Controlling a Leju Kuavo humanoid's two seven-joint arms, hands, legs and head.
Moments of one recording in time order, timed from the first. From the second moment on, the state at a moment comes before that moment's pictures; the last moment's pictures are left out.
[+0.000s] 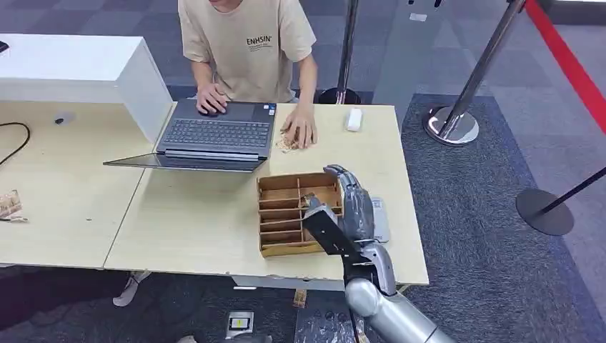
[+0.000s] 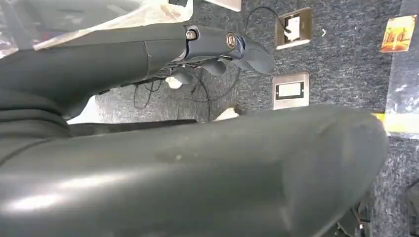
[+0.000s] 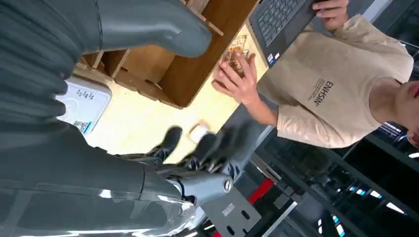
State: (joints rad) left arm -0.30 -0.22 -0.92 -0.21 -0.87 -0.18 0.31; right arm -0.36 -0.06 0.53 -1.08 0.72 -0.69 -0.15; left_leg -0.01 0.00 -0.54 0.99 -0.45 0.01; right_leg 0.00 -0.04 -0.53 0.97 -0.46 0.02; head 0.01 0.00
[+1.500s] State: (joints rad) left arm -0.32 -0.23 -0.92 -0.21 -0.90 -0.21 0.31; right arm -0.36 -0.07 0.63 -0.93 0.83 -0.69 -0.14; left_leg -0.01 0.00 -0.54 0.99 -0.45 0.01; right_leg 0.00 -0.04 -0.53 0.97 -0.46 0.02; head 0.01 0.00
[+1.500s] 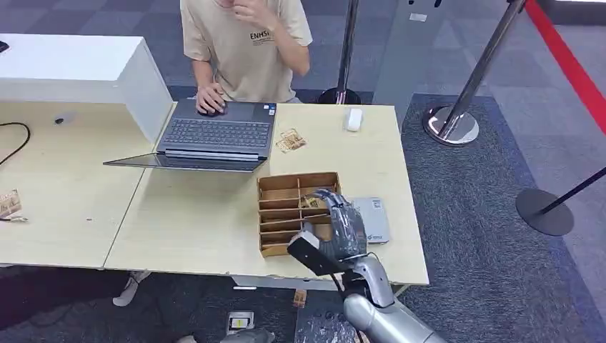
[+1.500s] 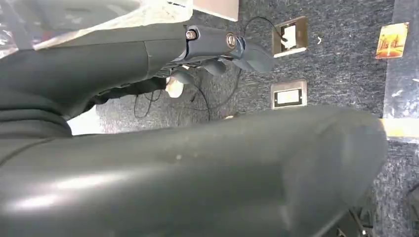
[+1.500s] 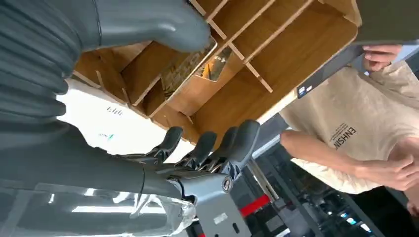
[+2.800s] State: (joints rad) left arm -0.32 -0.24 -0.92 -0.21 -0.90 -0.23 0.31; right arm -0.32 -0.05 0.58 -0.89 1.13 -0.70 -0.03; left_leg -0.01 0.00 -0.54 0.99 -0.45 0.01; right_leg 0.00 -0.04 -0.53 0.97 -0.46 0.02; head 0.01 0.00
